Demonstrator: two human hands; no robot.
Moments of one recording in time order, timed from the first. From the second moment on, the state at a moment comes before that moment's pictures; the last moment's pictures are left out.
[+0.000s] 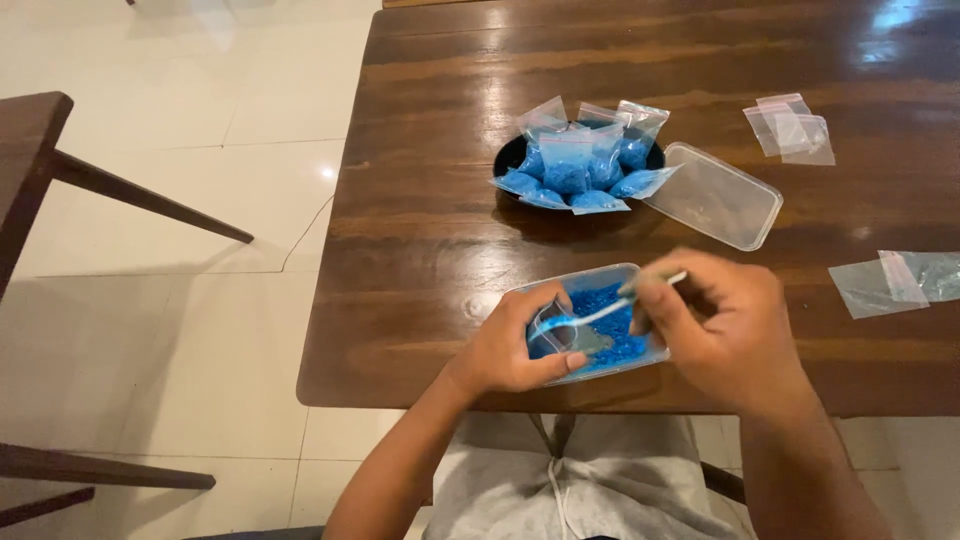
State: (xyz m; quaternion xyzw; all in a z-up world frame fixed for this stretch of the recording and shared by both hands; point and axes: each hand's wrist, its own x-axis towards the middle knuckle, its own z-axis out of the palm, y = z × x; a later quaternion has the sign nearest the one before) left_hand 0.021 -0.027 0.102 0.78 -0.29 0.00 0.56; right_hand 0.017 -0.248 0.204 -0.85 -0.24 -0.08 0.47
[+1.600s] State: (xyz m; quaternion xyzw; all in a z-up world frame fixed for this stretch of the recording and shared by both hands) left_hand 0.031 -0.042 0.063 0.01 -0.34 -0.45 0.83; right_hand 0.059 -0.190 0.186 -0.69 -0.41 -0.08 0.60
